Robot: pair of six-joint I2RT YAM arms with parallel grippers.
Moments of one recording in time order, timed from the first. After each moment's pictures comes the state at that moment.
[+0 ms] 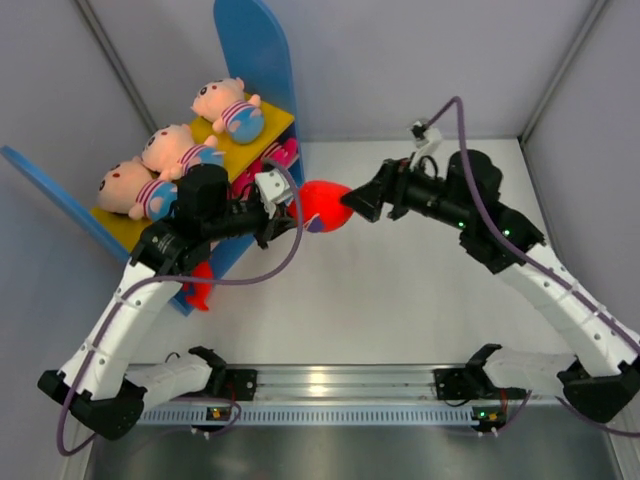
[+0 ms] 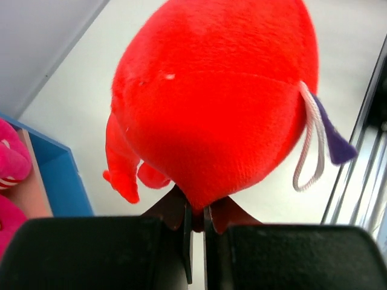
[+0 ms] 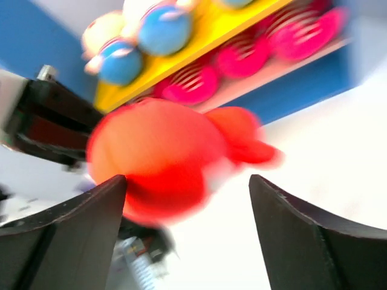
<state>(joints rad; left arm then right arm) -0.53 1.08 1.38 -0.71 0.52 0.35 0.71 1.17 1.38 -0.35 -0.28 0.55</state>
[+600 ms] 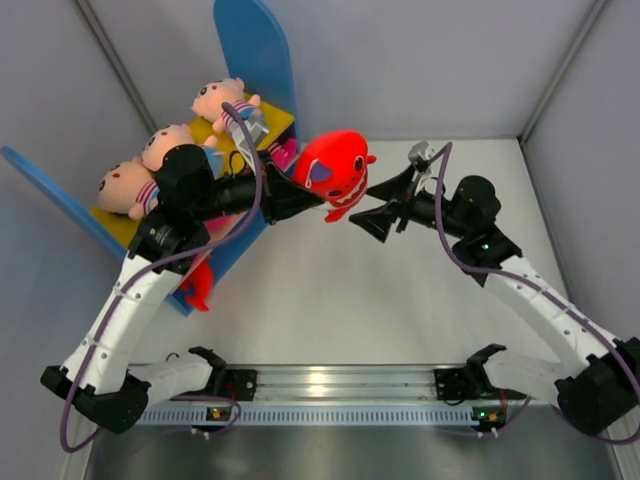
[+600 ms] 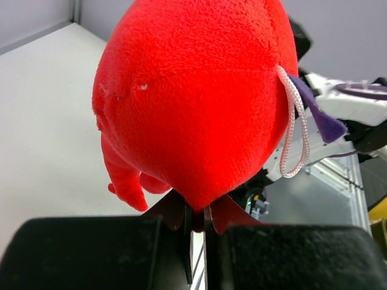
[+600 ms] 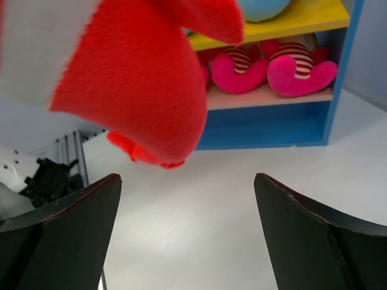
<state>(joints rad) -0.50 1.12 1.45 -0.37 0.72 -0.39 0.50 1.04 0.94 0.12 -0.61 0.21</state>
